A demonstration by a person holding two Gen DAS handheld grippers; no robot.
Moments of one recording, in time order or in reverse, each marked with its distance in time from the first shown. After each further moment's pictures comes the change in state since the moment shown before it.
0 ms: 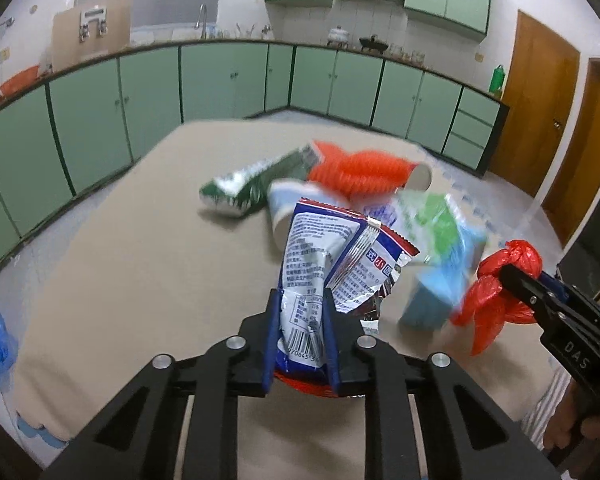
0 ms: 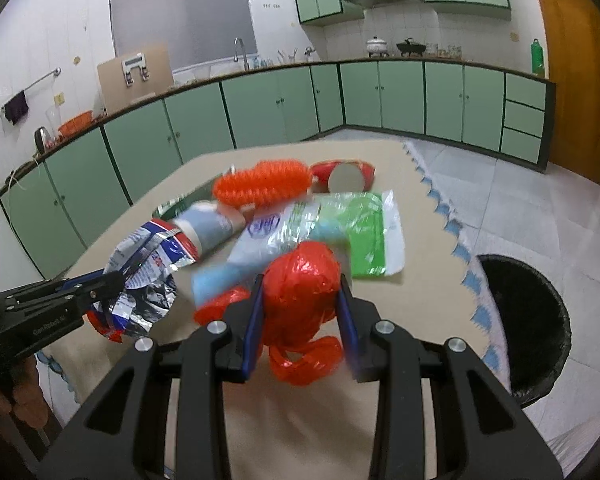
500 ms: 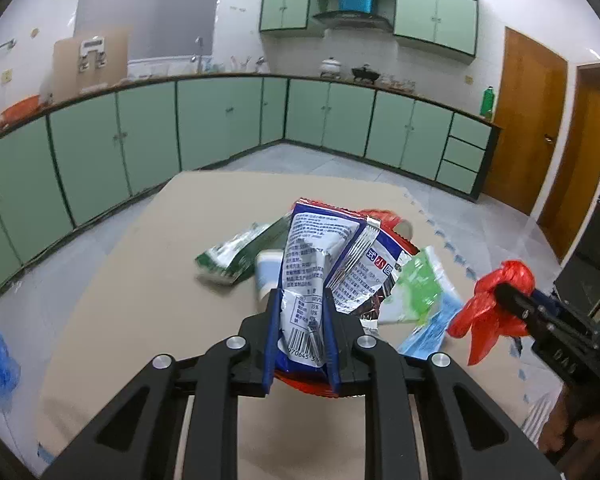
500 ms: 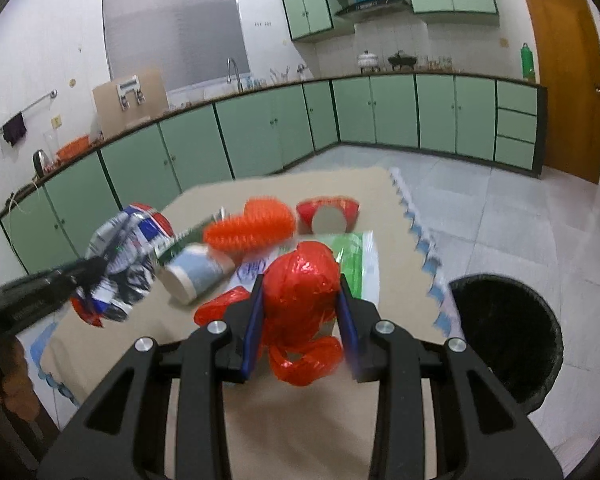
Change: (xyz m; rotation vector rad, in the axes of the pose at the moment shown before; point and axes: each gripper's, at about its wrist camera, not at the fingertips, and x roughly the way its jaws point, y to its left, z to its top) left arm -0.024 -0.020 0.044 0.024 -0.111 -0.009; right arm -0.019 -0.019 0.033 0.035 -0.065 -0.001
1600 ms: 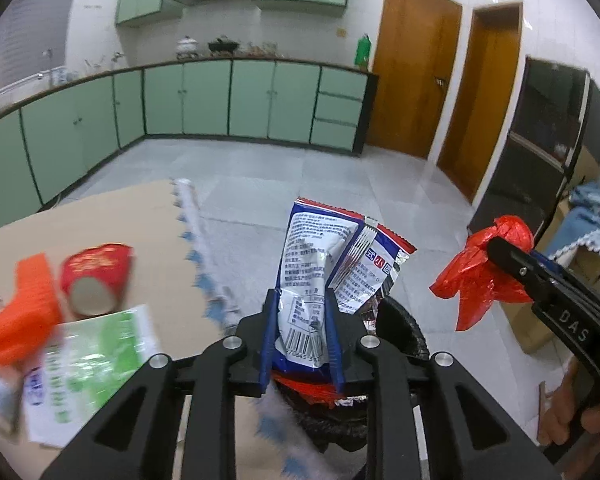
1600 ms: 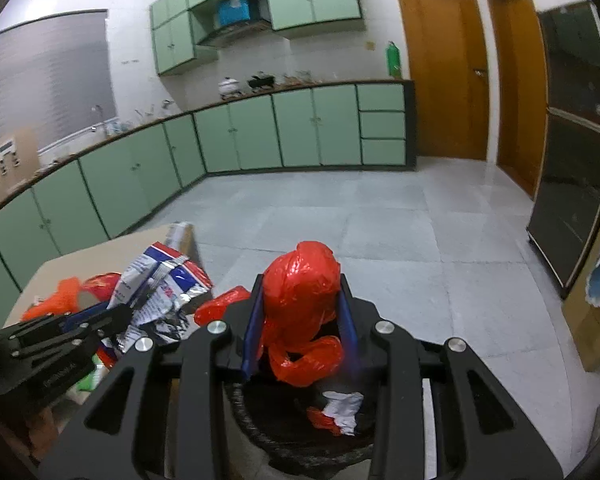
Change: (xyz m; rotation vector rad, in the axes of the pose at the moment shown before) left arm 0.147 -0.286 0.031 0.243 0.120 -0.370; right arm -0.027 -0.251 0.017 0.198 -0.071 -0.424
